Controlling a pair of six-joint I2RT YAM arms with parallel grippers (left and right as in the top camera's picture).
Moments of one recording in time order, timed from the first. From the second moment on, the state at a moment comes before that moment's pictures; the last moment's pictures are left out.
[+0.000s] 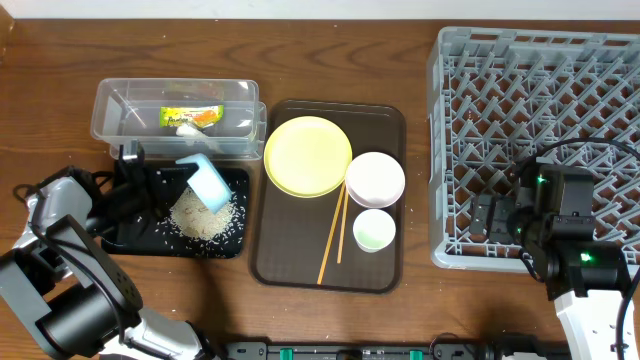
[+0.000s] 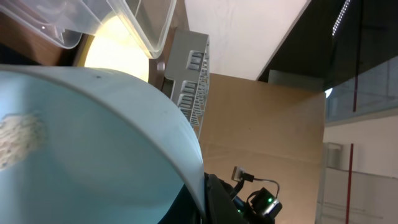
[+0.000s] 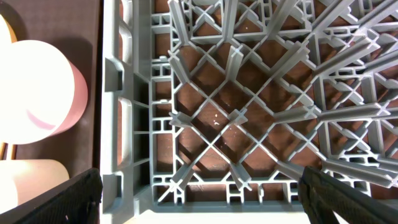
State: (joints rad) left arm 0.63 1.78 1.04 -1.14 1.43 0.18; right arm -0.01 0.95 0.82 -0.85 -0.03 0.12
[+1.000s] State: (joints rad) left arm 0.63 1.77 1.04 -1.26 1.47 0.32; right arm -0.01 0.95 0.82 -0.85 -0.03 0.12
